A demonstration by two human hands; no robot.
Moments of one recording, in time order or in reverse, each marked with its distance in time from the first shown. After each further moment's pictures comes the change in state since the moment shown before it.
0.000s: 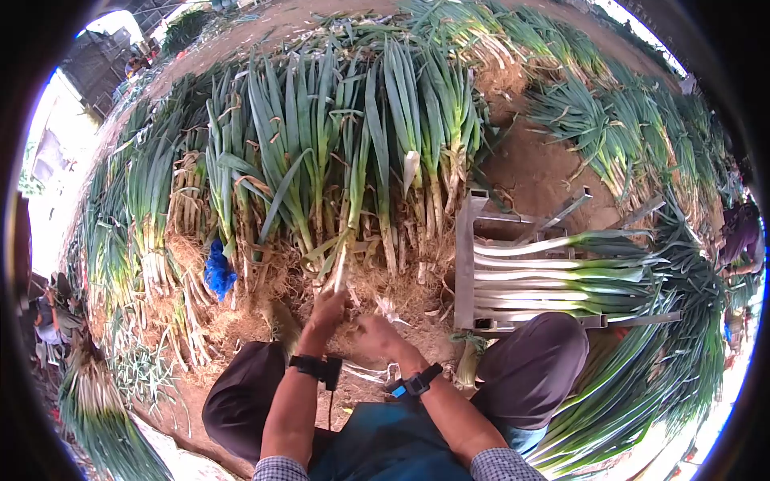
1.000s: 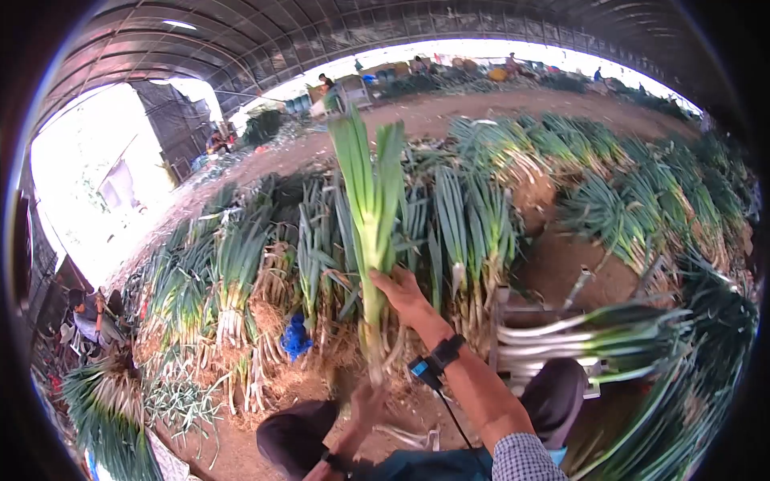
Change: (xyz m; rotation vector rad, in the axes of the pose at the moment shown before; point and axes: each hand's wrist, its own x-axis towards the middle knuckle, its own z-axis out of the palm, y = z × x) left_hand -0.176 -0.012 -0.005 -0.226 0.031 0.515; right_hand -0.006 -0.243 -0.134 0.950 0.062 -0.601
